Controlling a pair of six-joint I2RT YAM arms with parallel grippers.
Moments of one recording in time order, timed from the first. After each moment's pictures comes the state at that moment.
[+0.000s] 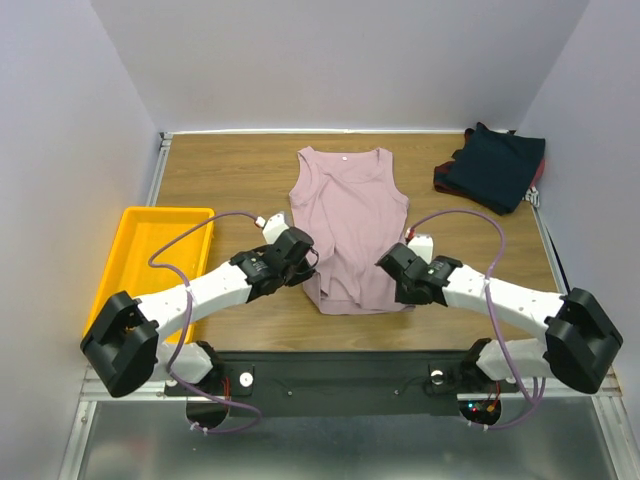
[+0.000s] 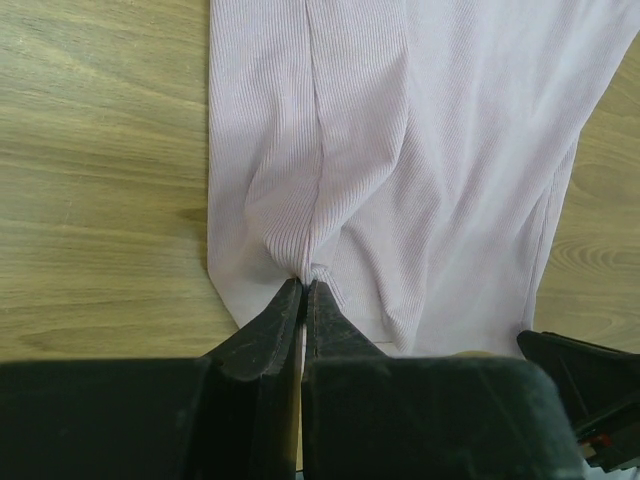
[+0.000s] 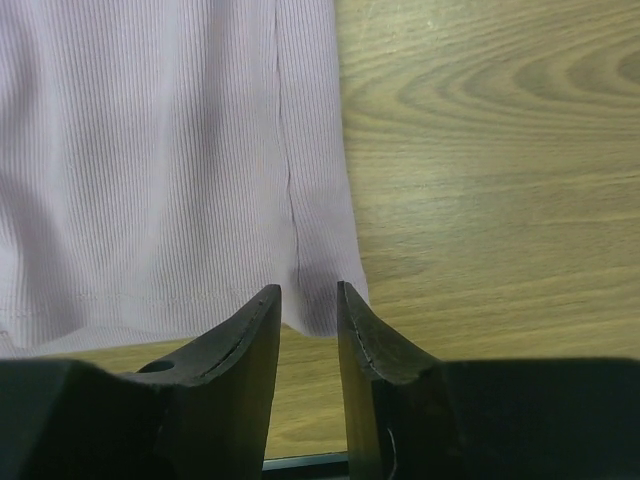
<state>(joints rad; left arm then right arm) -0.83 1.27 0.77 -0.36 -0.30 -1.10 0.81 1.26 0.73 -0.70 0.46 0.85</state>
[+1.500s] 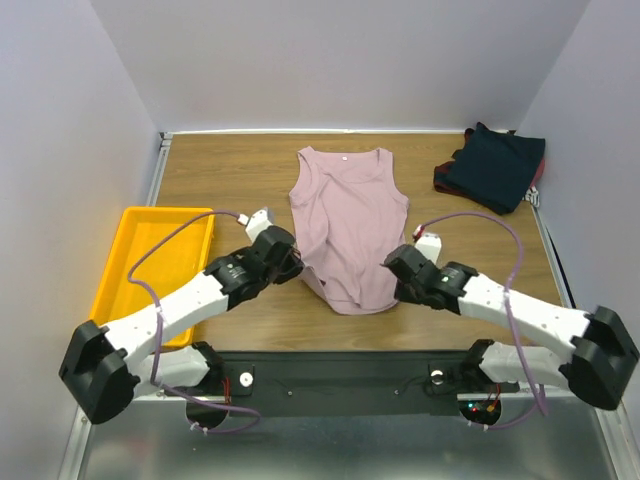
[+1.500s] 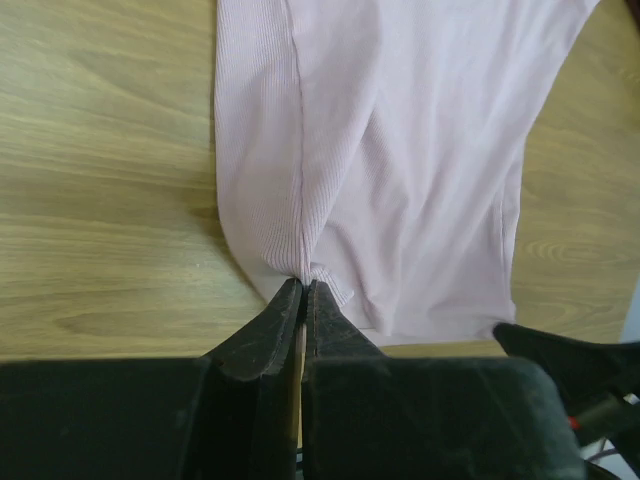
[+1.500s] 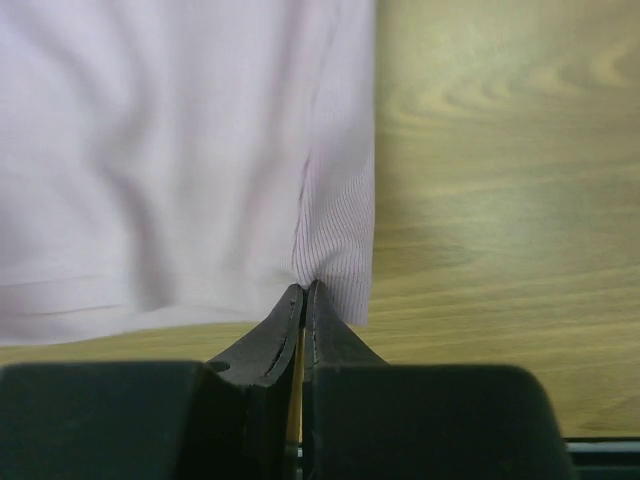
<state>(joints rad) -0.80 1.12 0.74 -0.40 -0.29 -1.07 0.85 1.17 0.70 -0.67 0.45 0.95</state>
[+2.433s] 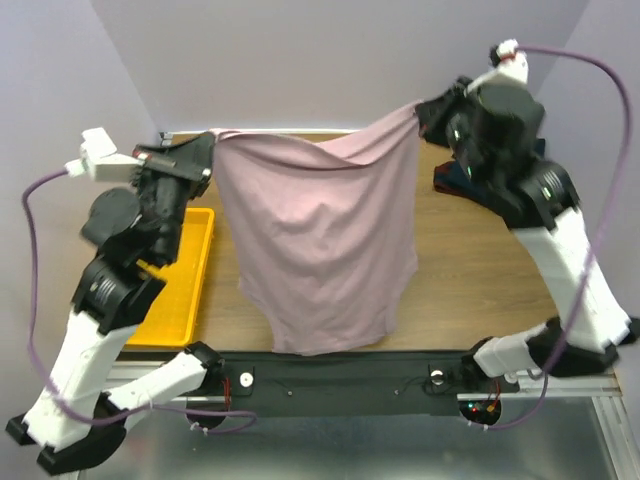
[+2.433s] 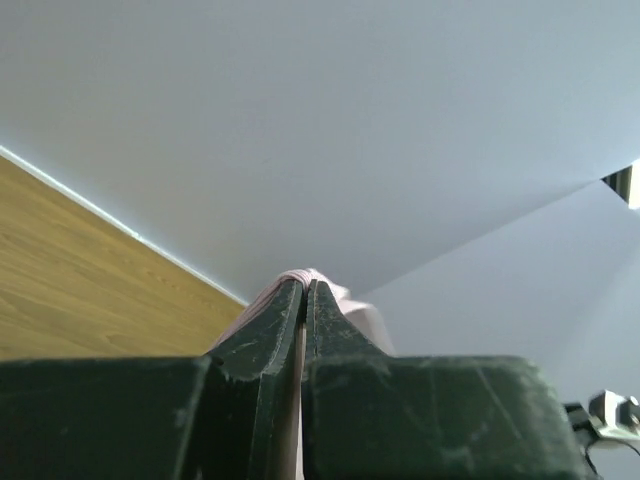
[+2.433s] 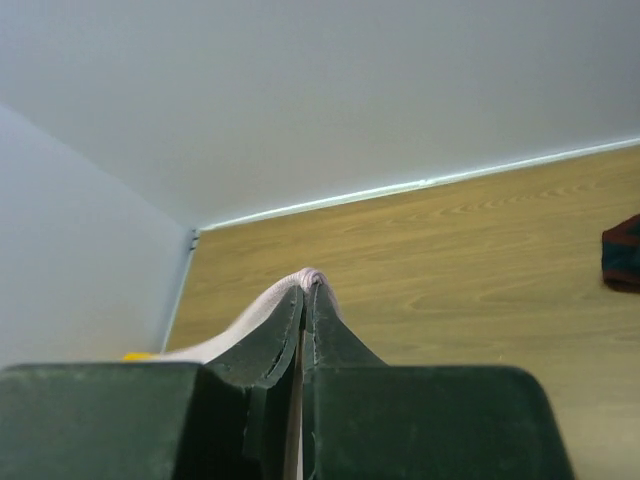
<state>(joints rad) -0.62 0.82 1.43 -0.40 -0.55 -0.92 0.73 1.31 1.97 -0.70 0.65 0.51</state>
